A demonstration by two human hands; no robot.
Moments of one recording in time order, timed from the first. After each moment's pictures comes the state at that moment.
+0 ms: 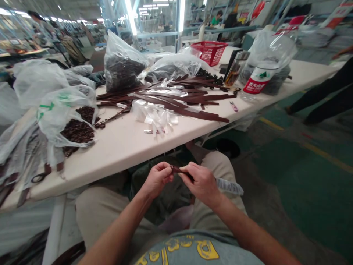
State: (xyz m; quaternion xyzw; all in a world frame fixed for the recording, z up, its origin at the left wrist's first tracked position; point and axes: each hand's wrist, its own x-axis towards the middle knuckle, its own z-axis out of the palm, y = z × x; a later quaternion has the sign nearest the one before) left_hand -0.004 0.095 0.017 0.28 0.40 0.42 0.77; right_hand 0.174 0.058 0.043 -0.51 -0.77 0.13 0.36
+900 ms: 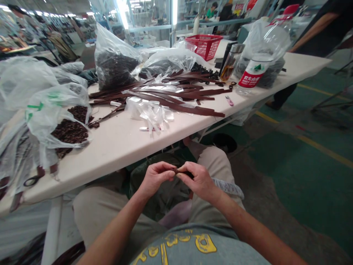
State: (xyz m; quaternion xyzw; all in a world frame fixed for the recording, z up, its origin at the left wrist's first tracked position) left_hand -0.008 0.088 0.028 0.45 0.41 0.39 0.69; right_hand 0.177 0.051 0.038 -0.50 -0.72 0.28 0.40
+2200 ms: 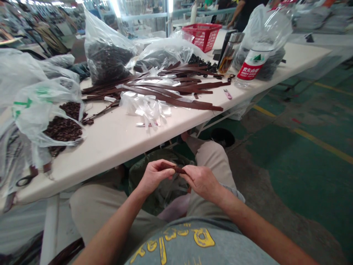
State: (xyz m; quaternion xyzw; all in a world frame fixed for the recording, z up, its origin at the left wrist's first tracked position) left_hand -0.005 0.084 0.023 0.49 0.42 0.35 0.68; right_hand 0.191 0.034 0.026 -0.53 -0.82 0.17 0.17
